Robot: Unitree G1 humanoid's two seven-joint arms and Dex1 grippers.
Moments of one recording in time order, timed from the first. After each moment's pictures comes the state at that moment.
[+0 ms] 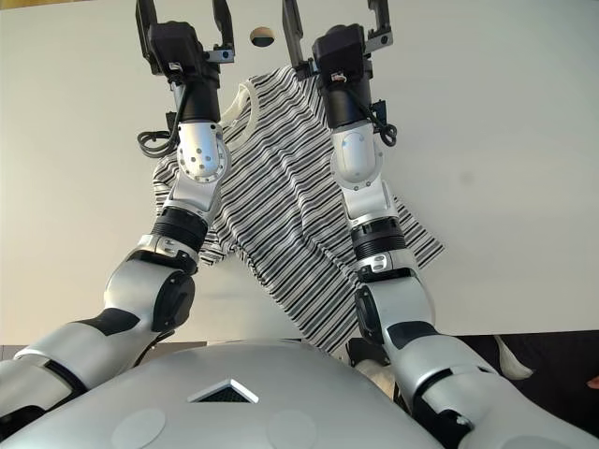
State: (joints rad) left arm -0.60 -0.10 -0.03 0.84 0.26 -0.76 0.44; right arm -0.50 -0.06 0.10 0.54 -0.27 -0.74 -0.13
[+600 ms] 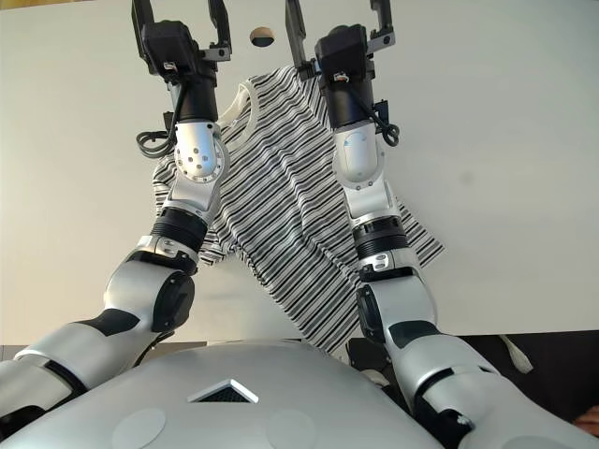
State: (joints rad) left arm -0.59 -0.11 -0.03 0.81 0.22 -0.75 0.42; right arm -0.49 -0.07 0.11 0.55 -0.27 -0.72 -0.12
